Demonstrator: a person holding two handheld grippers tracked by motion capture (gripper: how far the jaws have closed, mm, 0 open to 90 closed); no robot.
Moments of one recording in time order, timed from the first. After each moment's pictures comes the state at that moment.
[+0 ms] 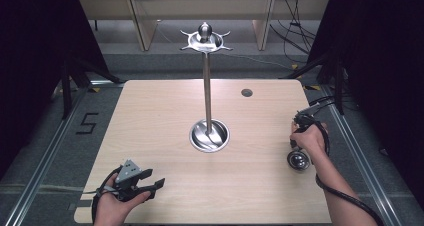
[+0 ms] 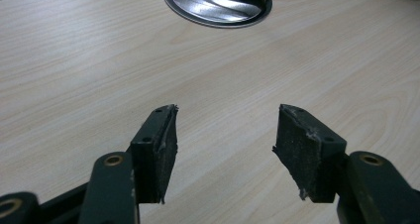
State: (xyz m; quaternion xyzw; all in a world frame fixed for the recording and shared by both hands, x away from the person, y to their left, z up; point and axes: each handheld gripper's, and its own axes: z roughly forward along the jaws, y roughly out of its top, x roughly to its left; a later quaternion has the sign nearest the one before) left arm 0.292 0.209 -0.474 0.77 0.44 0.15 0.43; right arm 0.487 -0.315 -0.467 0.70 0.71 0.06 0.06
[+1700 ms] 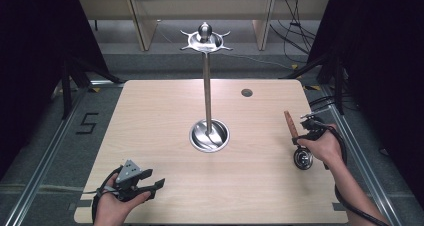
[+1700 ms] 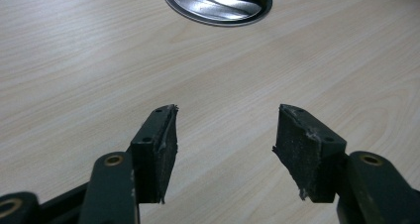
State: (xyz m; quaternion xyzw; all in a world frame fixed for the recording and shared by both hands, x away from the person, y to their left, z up) left arm 0.292 0.210 -0.474 0.78 0.44 0.15 0.43; right arm 0.448 -0.331 -0.442 0.56 0.79 0.20 0.11
